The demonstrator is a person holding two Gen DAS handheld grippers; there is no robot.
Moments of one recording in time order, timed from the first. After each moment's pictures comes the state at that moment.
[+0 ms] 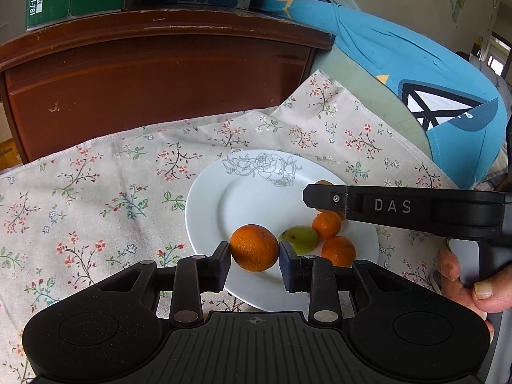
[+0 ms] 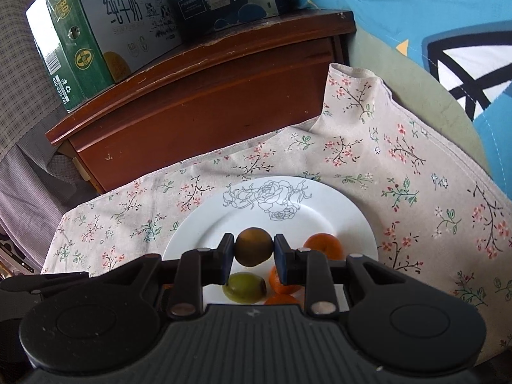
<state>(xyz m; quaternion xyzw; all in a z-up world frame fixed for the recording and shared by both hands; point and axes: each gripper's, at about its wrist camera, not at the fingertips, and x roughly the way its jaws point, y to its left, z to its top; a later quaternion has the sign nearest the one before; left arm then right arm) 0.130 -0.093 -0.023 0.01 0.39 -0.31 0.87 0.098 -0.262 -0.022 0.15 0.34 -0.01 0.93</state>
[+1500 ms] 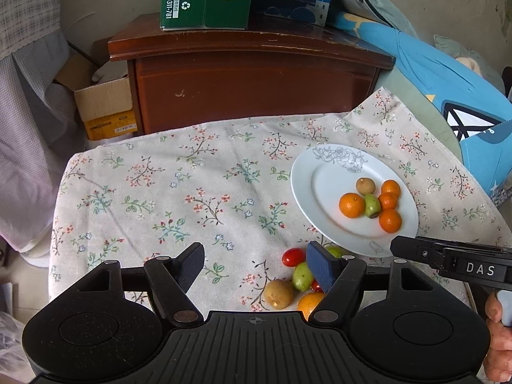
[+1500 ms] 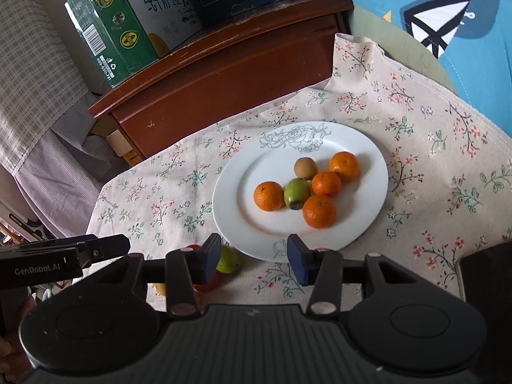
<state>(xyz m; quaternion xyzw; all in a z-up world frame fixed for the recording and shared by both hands) 0.086 0.002 0.016 0.02 0.41 -0.19 0.89 0.017 -0.224 -0.013 0.19 0.37 0.02 0.91</state>
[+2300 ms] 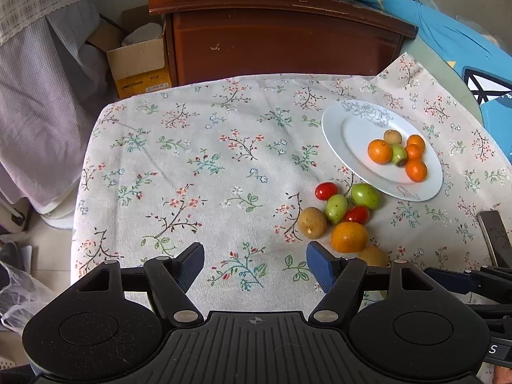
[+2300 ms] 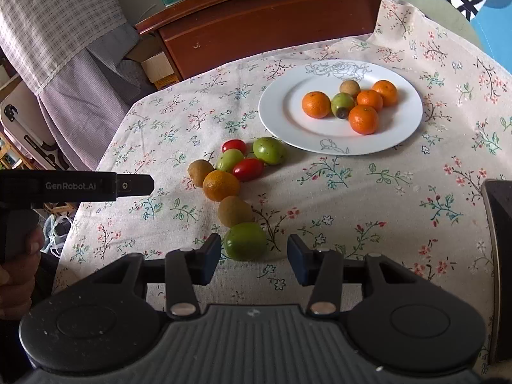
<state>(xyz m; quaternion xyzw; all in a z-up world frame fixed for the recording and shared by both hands) 0.053 0.028 -0.010 0.03 0.45 -0.15 0.88 -0.037 -0.168 -0.042 0.12 0.42 0.07 0.90</state>
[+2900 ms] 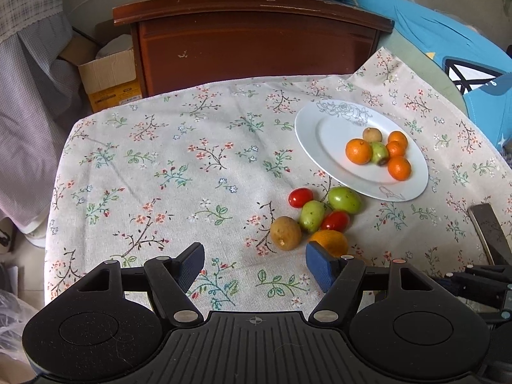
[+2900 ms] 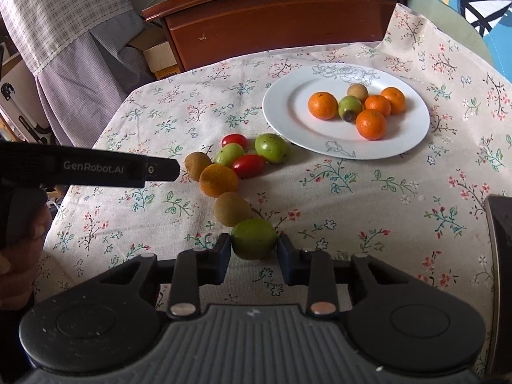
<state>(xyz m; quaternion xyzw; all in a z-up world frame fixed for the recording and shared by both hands) 0.055 0.006 -0.018 0.04 0.43 -0.20 0.88 -0.032 -0.162 -0.048 0.08 0.42 0.06 0.90</state>
